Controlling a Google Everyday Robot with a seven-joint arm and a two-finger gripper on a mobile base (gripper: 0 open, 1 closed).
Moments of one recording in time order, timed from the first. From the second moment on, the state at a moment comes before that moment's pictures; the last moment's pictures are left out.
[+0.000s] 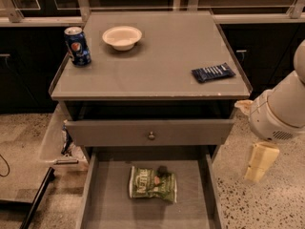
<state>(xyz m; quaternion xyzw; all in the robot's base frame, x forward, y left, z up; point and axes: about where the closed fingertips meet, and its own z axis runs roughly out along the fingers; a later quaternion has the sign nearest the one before) 0.410 -0.222 0.823 -0.62 0.77 0.01 0.14</state>
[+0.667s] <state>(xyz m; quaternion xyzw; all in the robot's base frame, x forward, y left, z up) 0.410 -0.209 0.793 -0.62 0.77 0.04 0.14</state>
